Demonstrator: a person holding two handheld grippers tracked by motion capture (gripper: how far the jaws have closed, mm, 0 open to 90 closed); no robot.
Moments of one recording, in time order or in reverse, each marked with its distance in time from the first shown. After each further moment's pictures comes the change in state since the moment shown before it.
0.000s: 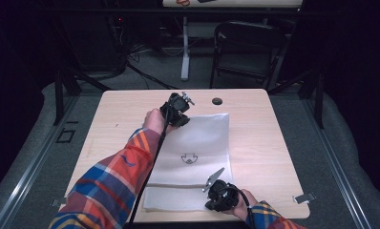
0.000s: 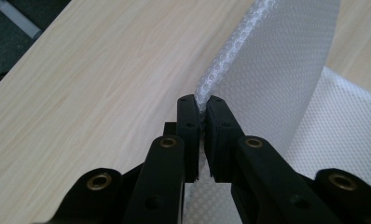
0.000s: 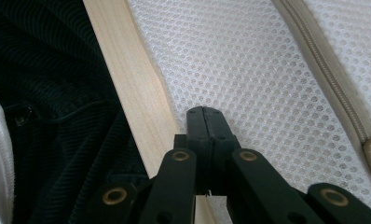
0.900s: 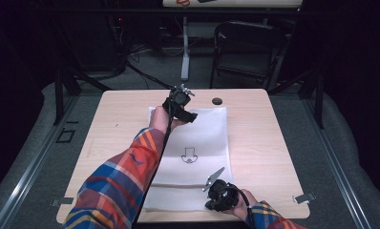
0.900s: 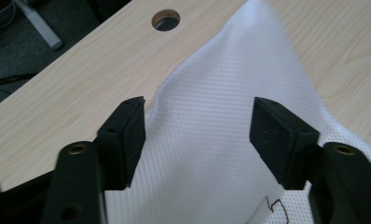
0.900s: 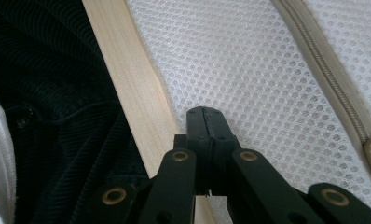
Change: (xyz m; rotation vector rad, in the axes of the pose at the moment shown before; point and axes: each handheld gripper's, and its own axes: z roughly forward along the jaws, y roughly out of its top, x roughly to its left) left arm 0.012 0.006 0.009 -0.137 0.033 -0.148; right arm -0.001 0.000 0.001 -0.011 0.002 0.006
